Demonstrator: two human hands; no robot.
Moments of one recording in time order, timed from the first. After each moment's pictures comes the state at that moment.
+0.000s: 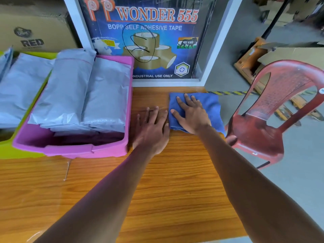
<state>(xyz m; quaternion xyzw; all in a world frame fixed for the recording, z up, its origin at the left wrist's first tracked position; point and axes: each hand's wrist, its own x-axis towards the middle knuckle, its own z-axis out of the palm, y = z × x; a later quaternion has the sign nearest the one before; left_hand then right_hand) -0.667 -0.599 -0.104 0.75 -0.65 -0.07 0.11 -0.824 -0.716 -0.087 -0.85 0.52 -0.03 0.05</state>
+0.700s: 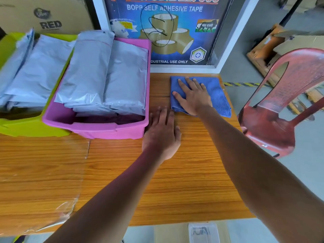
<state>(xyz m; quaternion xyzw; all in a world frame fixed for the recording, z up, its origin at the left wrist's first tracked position) -0.672 -0.533 -0.101 0.75 -0.64 -0.07 0.13 -0.773 -0.720 -0.088 -0.86 0.51 -0.01 0.04</state>
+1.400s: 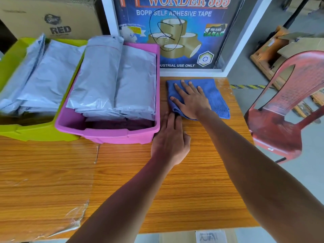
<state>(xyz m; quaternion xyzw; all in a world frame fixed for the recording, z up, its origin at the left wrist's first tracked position) -0.672 -0.529 -0.097 0.75 -0.64 -0.04 0.14 -0.746 -0.716 -0.094 -0.88 0.47 0.00 0.04</state>
